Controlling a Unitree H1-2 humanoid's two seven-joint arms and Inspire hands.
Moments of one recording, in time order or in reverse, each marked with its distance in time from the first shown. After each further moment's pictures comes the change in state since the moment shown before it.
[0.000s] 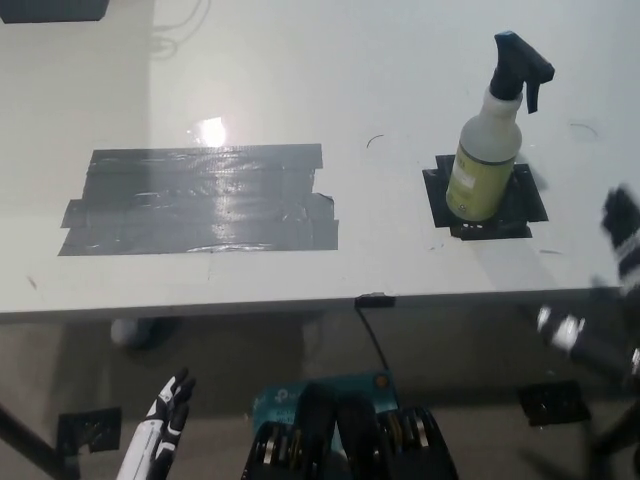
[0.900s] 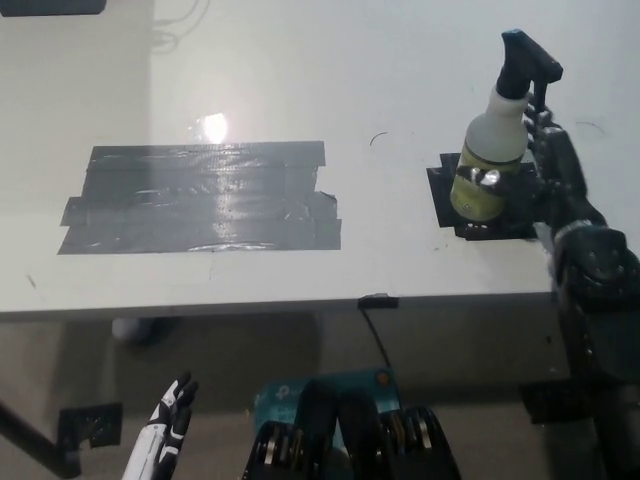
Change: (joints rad) left_arm 0.000 -0.020 0.011 0.025 0.006 -0.024 0.000; right_arm -0.598 -0.022 0.014 0.886 -0.044 0.170 -0.068
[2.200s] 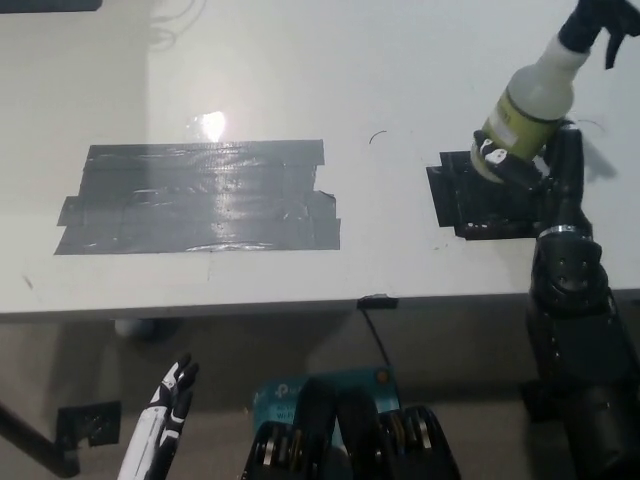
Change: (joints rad) left_arm -0.036 -0.008 0.010 0.000 0.001 -0.007 -0.002; right_arm 0.018 0.063 -0.023 0.014 -0.037 -0.178 -0.253
